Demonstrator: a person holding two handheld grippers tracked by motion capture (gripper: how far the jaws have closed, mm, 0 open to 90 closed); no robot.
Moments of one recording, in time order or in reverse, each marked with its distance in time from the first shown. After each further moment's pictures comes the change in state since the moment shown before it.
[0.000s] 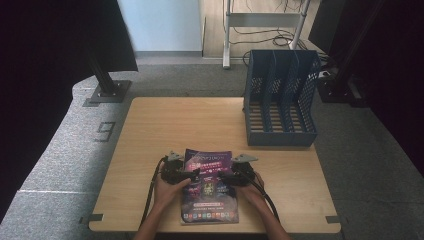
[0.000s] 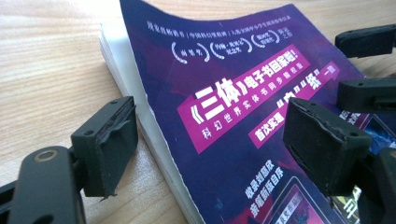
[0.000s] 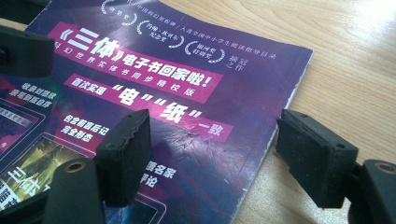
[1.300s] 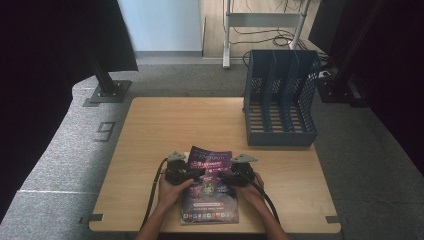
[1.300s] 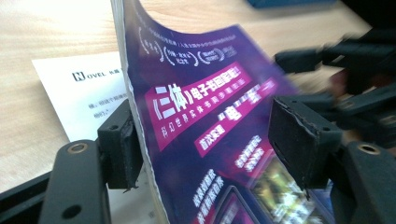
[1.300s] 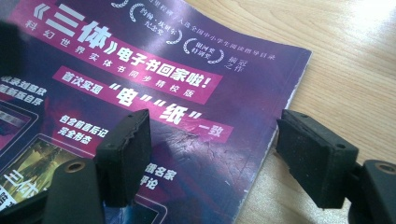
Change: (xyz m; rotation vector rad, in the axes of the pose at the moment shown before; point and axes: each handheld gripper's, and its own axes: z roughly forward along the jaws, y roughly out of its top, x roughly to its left) left arm -0.019 0.005 -0.003 -0.048 -0.117 0.008; right arm 0.002 0.000 0.000 -0.004 -0.015 0.001
